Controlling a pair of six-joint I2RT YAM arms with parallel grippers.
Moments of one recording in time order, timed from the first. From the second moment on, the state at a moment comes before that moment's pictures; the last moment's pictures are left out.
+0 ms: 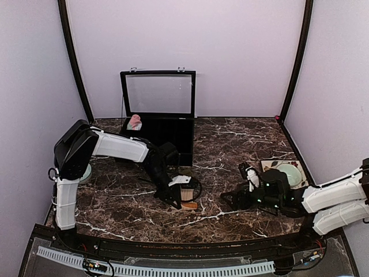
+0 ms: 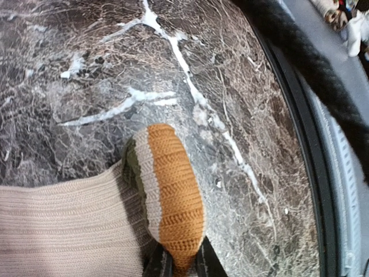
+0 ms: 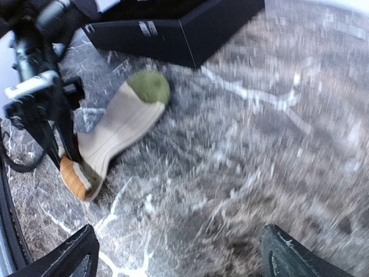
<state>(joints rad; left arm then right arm) -0.80 2.10 1.38 -0.77 0.73 0.86 0.88 1.20 0.21 0.46 -0.01 0.38</state>
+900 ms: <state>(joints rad) -0.70 2.40 1.69 -1.22 0.98 0.71 1.23 1.67 0.61 0.53 -0.11 -0.41</state>
